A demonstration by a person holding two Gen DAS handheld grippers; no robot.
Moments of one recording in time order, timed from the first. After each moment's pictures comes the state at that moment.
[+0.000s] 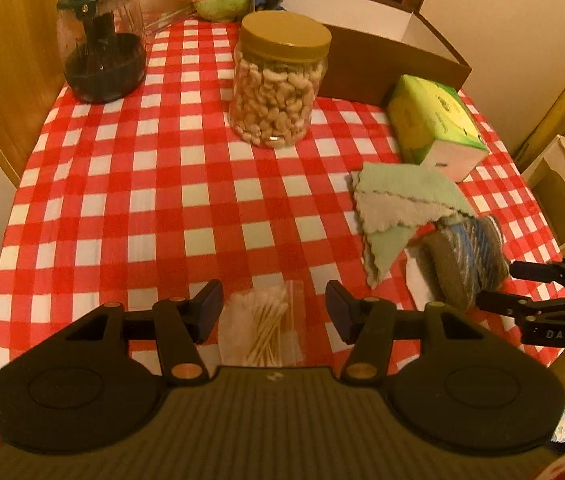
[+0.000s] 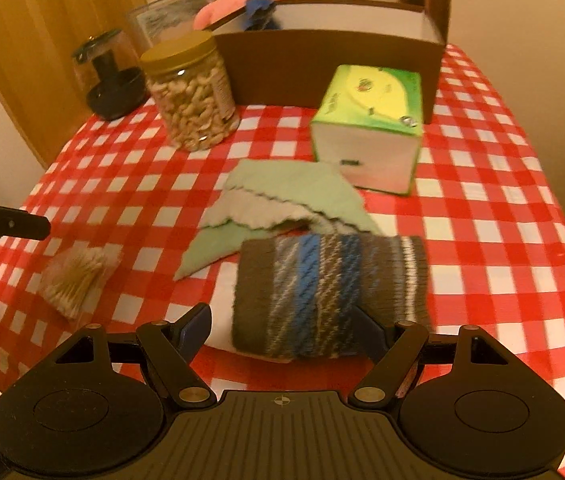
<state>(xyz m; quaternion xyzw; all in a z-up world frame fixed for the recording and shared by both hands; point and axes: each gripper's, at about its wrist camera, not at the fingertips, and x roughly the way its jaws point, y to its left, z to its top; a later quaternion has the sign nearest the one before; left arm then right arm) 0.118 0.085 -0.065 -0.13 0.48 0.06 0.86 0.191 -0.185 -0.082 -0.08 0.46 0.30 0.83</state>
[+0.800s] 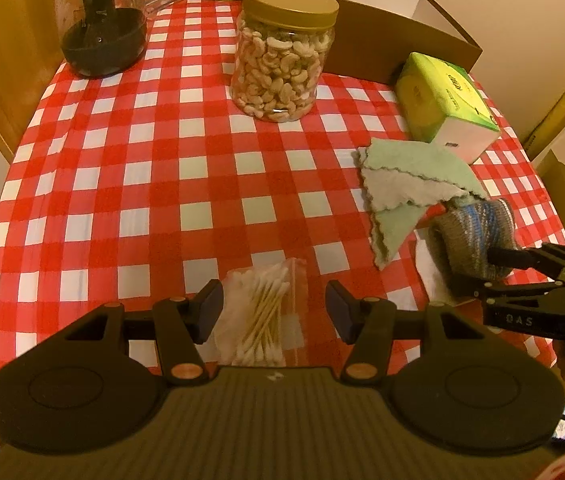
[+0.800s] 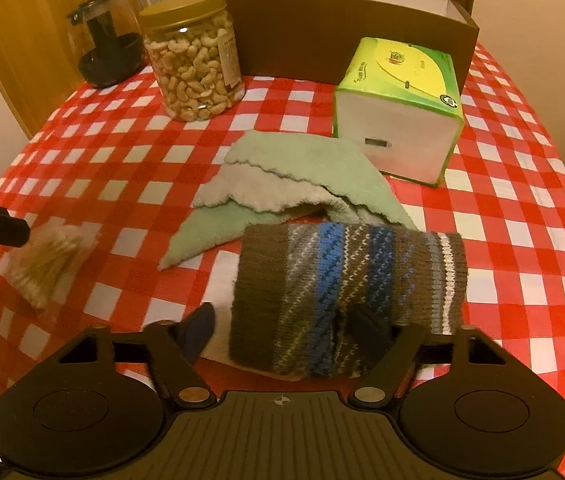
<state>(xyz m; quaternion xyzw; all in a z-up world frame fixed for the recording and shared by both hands) 0.121 0.080 -0.081 -0.13 0.50 0.07 0.85 0.201 -0.157 -0.118 -0.12 0.47 0.30 0.82</state>
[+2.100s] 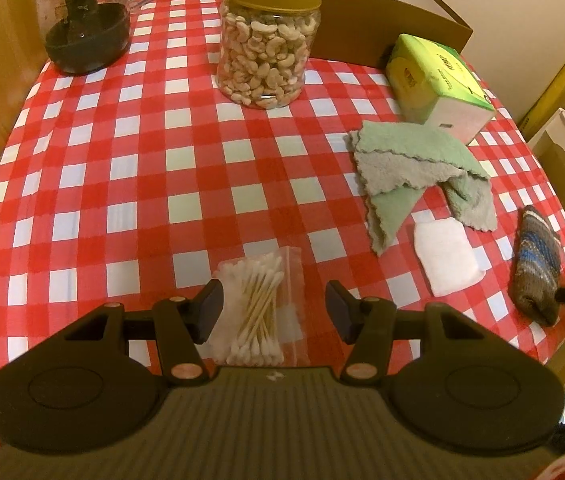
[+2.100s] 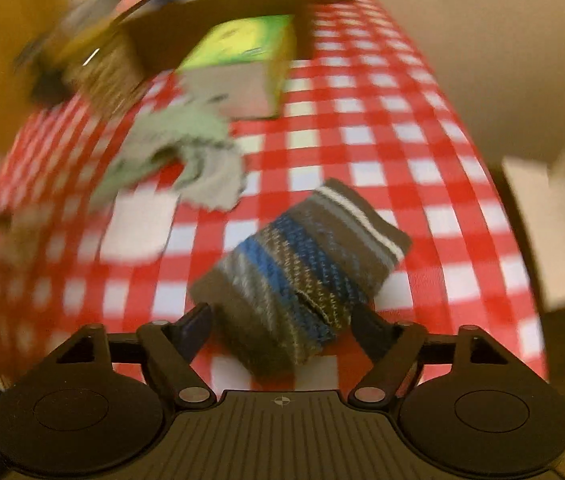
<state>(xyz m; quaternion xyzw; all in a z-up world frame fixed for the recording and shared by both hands) 0.124 0.075 -0.091 -0.12 0.51 0.05 0.85 0.186 -0.310 -0.092 -0.02 0.52 0.21 0.83</state>
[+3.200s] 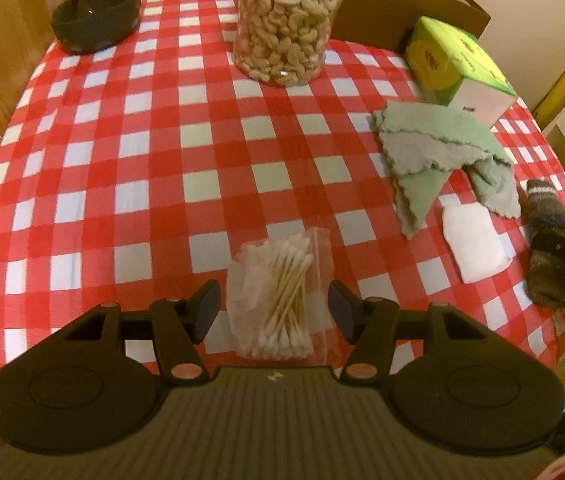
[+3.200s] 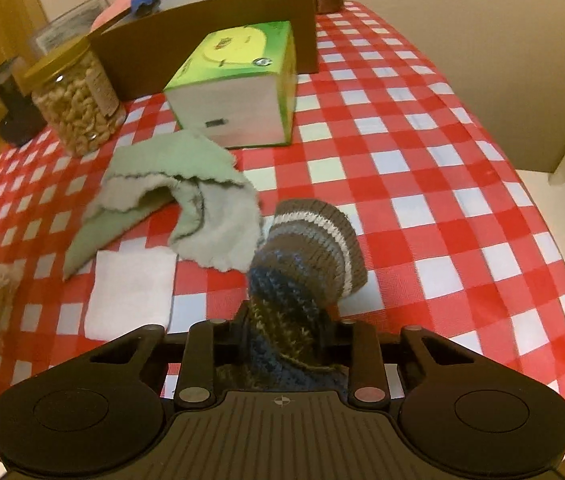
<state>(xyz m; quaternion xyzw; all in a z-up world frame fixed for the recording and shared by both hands) 0.121 0.084 -0.115 -0.12 0.53 0.05 0.84 0.215 -0.254 -0.123 -0.02 0.49 0.19 0.85</state>
